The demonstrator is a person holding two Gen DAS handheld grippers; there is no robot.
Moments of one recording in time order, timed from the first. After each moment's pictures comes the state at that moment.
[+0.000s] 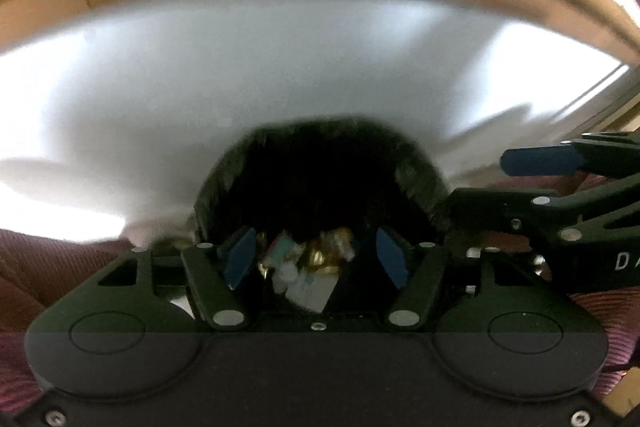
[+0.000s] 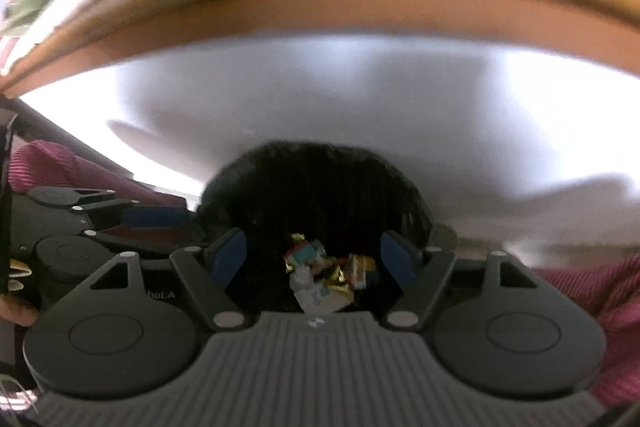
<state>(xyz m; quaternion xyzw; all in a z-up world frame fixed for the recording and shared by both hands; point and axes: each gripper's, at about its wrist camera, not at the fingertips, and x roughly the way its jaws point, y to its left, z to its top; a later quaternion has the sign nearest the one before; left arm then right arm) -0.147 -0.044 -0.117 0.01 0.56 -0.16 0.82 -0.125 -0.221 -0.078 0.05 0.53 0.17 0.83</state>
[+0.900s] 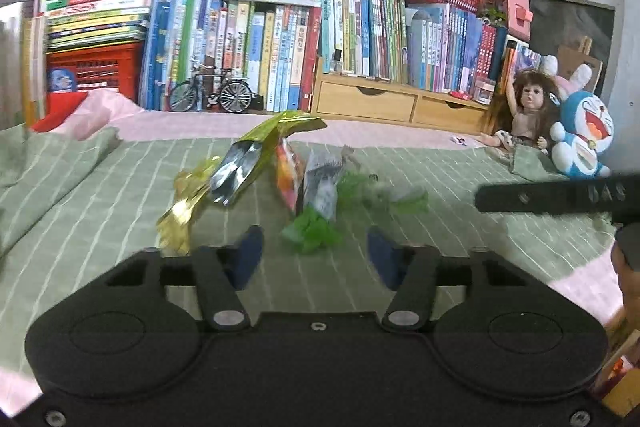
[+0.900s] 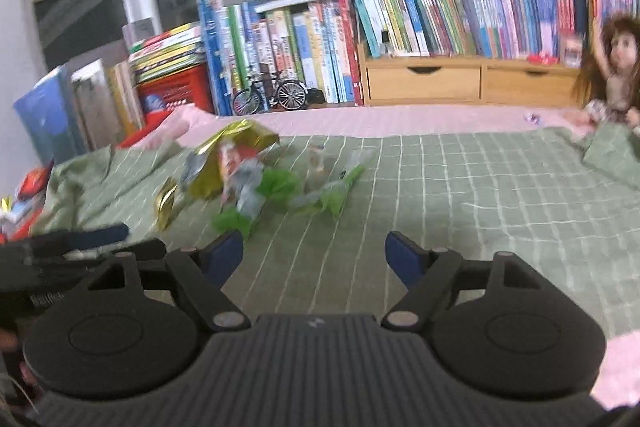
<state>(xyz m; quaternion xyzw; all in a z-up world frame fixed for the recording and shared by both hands) -0.001 -0.005 0.048 -0.04 0.24 -0.13 0.96 0.026 -0.239 0.080 0.08 0.29 0.15 0.94</state>
